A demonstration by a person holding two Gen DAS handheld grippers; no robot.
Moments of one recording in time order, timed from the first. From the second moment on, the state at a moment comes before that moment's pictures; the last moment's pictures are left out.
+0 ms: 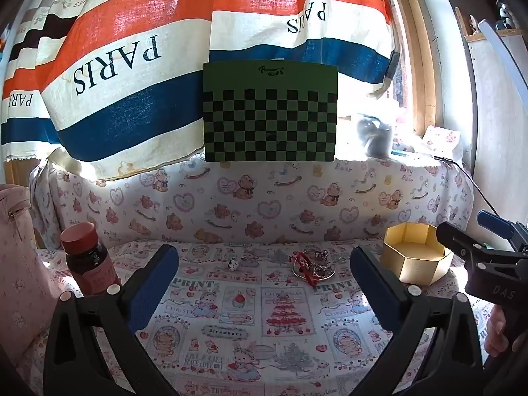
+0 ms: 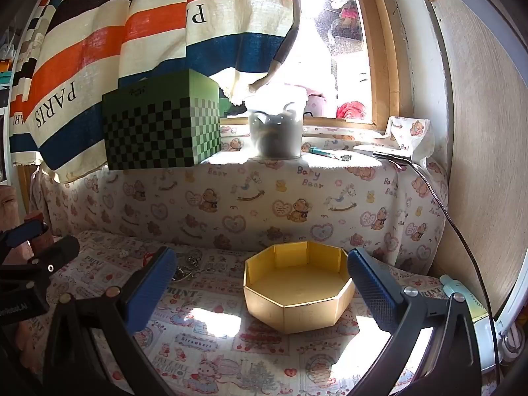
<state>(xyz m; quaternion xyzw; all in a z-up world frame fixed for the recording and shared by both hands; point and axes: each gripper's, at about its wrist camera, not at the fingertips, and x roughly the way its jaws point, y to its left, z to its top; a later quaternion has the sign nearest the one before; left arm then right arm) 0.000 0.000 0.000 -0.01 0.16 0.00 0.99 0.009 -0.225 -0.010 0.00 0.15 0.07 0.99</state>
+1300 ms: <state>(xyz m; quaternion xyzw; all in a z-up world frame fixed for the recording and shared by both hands) -0.002 0.000 -0.001 0.00 0.15 0.02 0.99 0.009 -0.226 -0.010 0.00 0.15 0.06 0.99</state>
